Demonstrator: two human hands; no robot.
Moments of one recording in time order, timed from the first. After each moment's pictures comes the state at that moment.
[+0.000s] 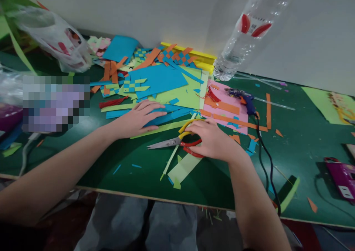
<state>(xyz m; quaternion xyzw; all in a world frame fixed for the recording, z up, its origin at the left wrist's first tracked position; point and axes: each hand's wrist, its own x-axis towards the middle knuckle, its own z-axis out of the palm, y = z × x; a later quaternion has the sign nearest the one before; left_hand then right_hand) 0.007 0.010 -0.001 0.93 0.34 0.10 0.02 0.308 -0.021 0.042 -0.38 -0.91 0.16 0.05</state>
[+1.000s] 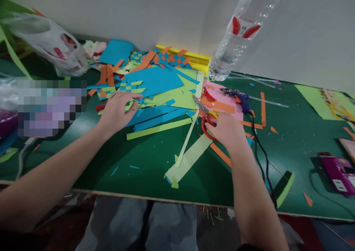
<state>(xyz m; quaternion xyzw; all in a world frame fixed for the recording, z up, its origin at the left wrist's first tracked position) -0.006 0.017 0.006 0.79 0.55 0.29 0.00 0.333 -0.003 0.032 -0.71 -0.70 0.01 -0.01</state>
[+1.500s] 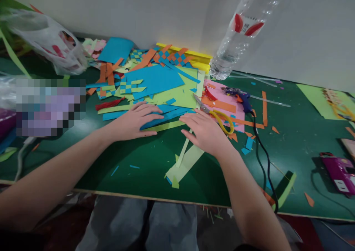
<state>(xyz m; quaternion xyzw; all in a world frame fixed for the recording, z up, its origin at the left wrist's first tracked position) 0.009 0.007 0.005 0.93 0.33 0.14 0.05 0.301 -0.014 0.029 -0.35 -0.93 0.01 0.15</state>
